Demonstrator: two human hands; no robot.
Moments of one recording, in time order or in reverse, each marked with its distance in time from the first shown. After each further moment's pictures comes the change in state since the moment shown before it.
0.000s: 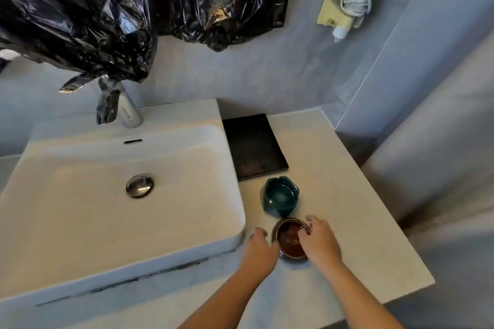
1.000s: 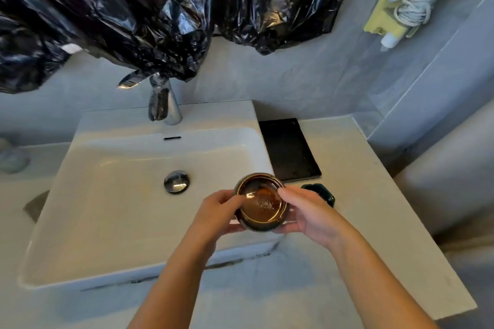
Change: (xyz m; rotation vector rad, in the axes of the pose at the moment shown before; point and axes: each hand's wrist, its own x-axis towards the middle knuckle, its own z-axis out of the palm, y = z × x) left_hand -0.056 0.007 -0.204 -0.689 0.013 -0.019; right_hand -0.048 -0.159 -0.044 0.852 -0.665 -0.064
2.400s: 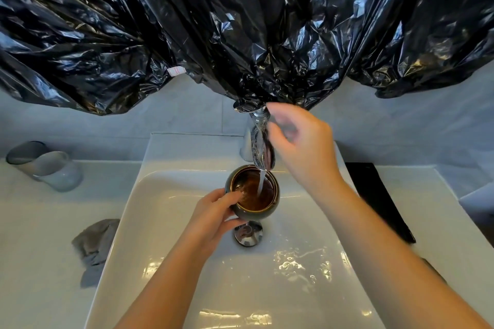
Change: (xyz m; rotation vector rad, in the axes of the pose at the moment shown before) left_hand 0.122 0.017 -0.204 -0.408 0.071 0.057; right_hand 0.162 -0.144 0.203 -0.791 0.442 -1.061
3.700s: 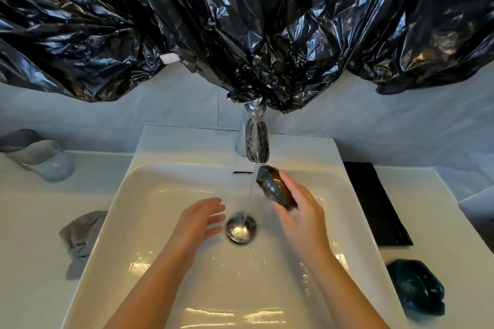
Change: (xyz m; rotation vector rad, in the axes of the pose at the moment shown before) left_hand 0.004 -0.033 -0.019 0.160 0.199 0.023; right_hand -0.117 0.082 0.032 0.120 -0.107 0.265
